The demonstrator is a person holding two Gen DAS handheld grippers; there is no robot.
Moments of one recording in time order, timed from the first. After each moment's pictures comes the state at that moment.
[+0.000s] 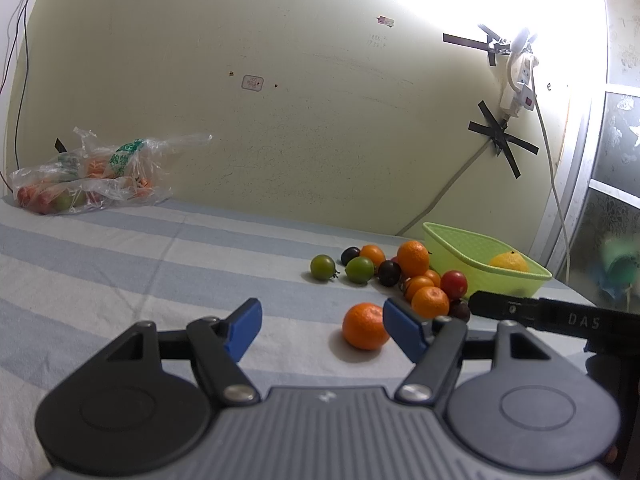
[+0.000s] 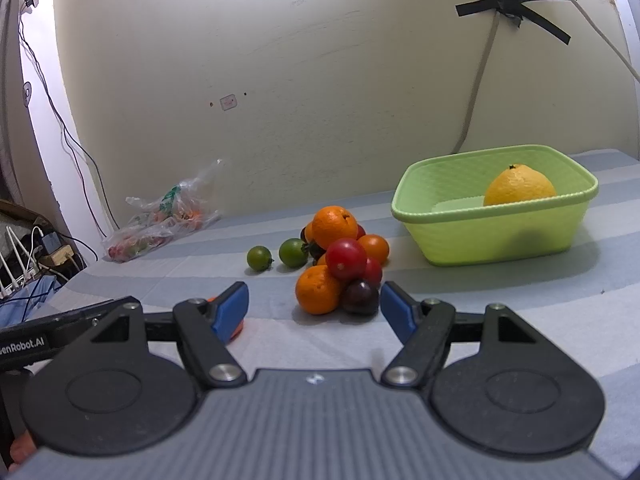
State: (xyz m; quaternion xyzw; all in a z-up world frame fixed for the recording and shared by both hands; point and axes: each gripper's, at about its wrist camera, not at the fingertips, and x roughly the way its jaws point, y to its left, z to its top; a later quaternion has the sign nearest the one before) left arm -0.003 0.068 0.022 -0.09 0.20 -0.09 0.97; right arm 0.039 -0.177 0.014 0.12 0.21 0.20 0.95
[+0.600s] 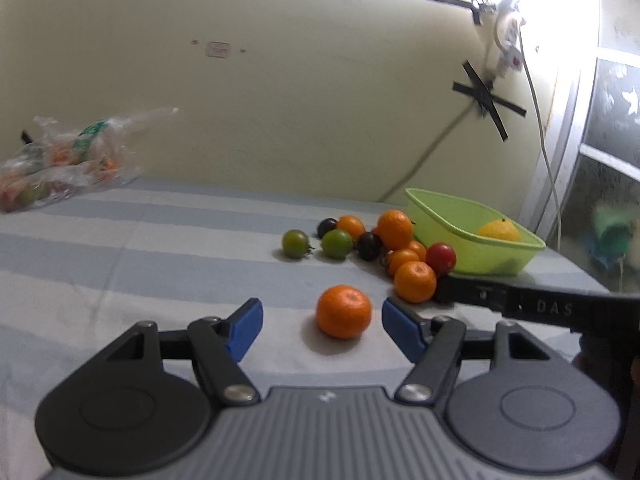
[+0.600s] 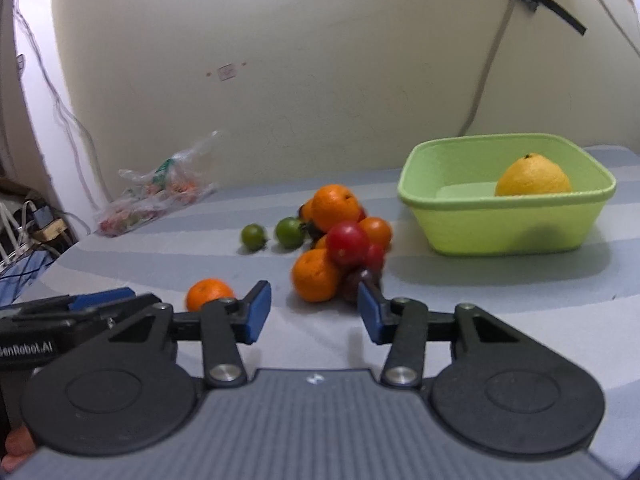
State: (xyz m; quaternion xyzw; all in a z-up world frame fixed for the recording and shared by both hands) left arm 0.028 0.046 0.020 -0.06 0.25 -0.12 0.96; right arm 0.057 -0.169 0.014 0.09 0.25 0.19 0.95
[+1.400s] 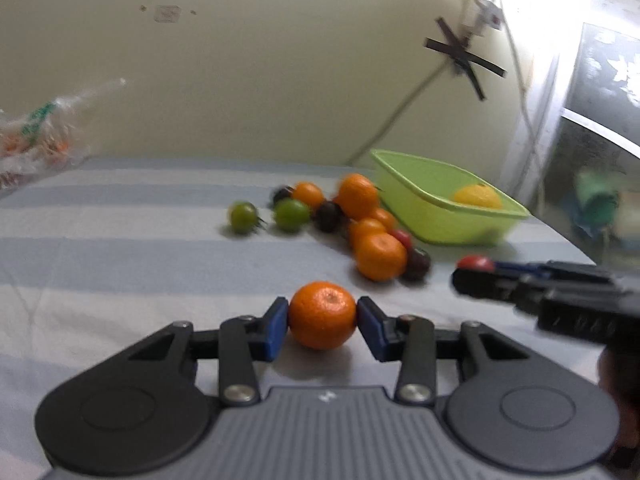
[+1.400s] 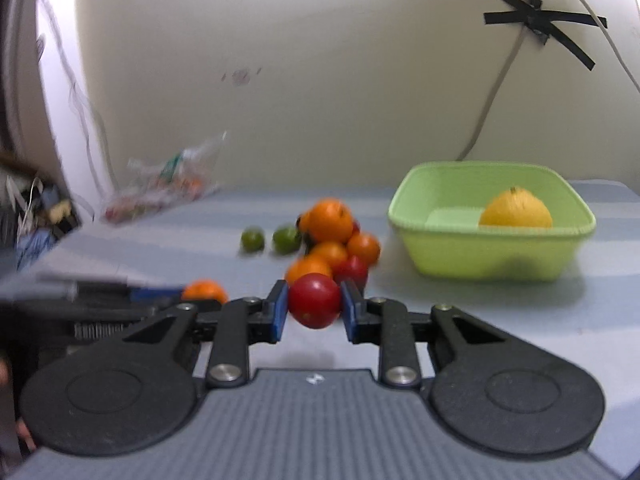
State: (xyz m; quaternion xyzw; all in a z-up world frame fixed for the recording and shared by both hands) left arm 0.047 0.021 0.011 -0.05 0.31 -0.17 0.94; right arm 0.034 -0.182 0.022 0.04 0.24 0.21 0.95
